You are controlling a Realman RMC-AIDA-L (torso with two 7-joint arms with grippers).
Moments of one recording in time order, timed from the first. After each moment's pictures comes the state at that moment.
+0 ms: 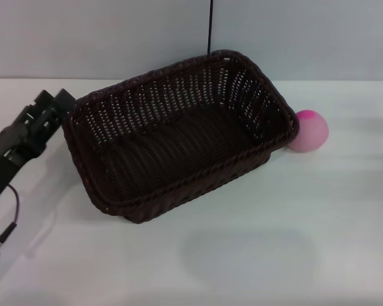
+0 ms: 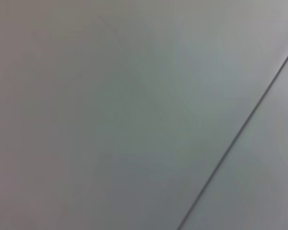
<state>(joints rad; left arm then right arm) -0.15 -2.07 1.46 0.33 0.51 1.50 -1.11 0.44 2.07 -0.14 -0.14 -1.26 -1.18 0.79</state>
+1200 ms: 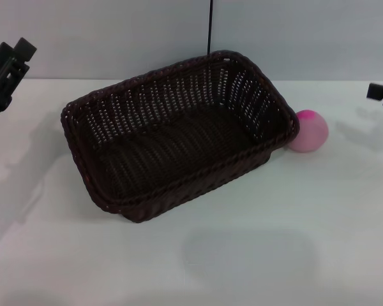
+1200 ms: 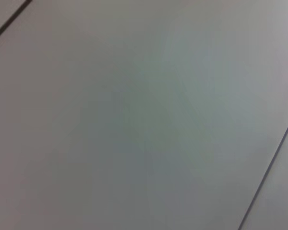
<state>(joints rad) -0.22 -2.05 1.29 0.33 0.53 1.51 -1.10 0.44 1.95 -0.57 -0.72 -1.91 -1.49 1.66</state>
